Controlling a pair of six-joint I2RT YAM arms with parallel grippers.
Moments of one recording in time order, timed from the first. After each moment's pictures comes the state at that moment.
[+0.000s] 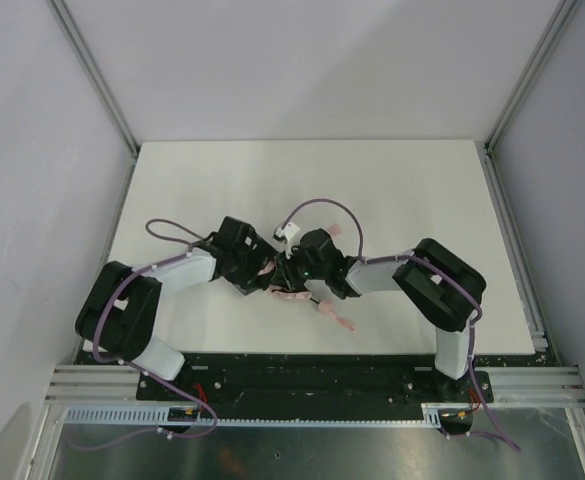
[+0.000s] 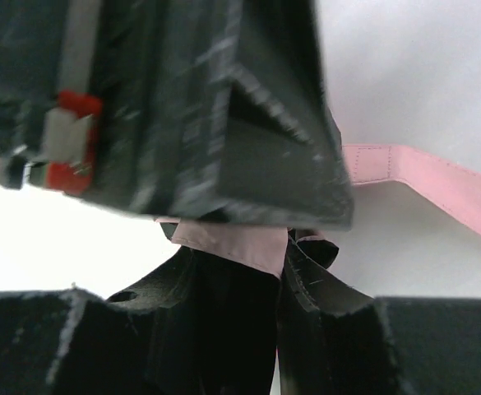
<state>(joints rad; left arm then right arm) -0.45 1.54 0.75 -0.23 0.11 -1.31 0.88 1.89 0.93 0.43 -0.24 0.16</state>
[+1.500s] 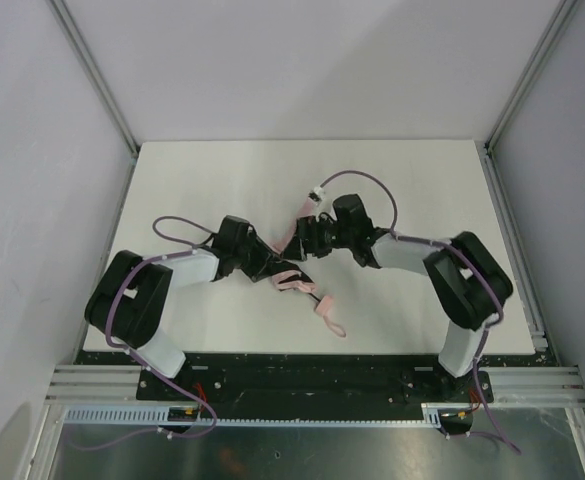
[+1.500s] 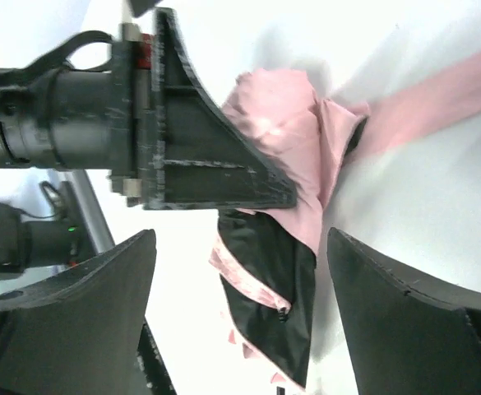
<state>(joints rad) -0.42 1.63 0.72 -0.01 0.19 -1.20 0.61 1.86 1.01 0.33 -0.65 0.56</state>
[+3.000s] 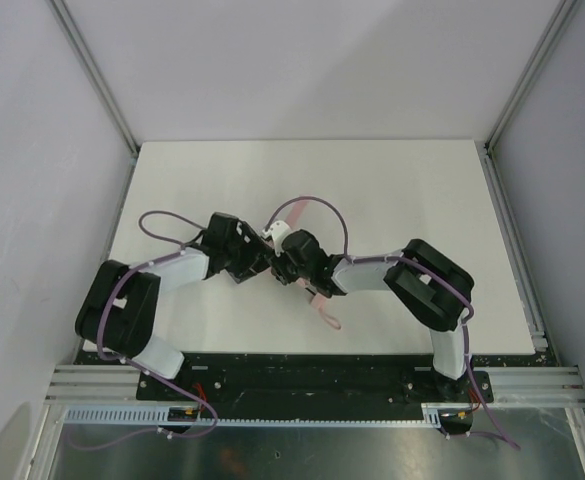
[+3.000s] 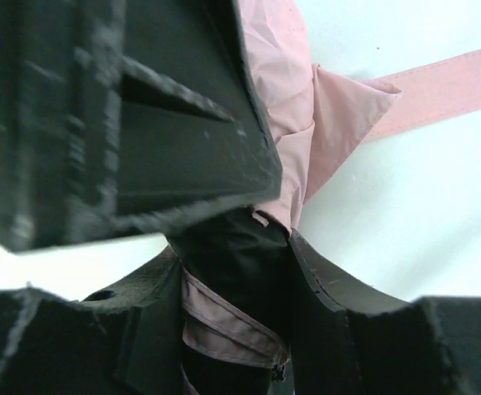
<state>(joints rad) -0.37 1.55 0.72 -0.08 0.14 -1.10 0.93 1.95 1.07 0.29 0.09 0.05</state>
